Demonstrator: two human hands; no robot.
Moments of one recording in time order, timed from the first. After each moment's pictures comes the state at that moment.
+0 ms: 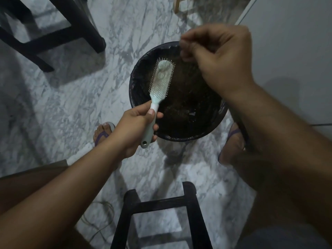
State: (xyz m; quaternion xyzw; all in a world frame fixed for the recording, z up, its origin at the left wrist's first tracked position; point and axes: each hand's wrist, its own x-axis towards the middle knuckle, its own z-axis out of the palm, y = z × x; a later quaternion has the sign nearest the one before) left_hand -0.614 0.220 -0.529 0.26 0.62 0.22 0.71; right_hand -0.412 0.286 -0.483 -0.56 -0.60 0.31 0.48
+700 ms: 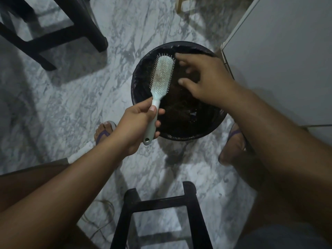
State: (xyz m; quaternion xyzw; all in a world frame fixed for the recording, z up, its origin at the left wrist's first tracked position) left_hand -0.613 0.222 -0.530 0.26 0.60 0.24 0.71; right_hand -0.403 0.284 -0.517 -0.60 -0.73 0.28 0.16
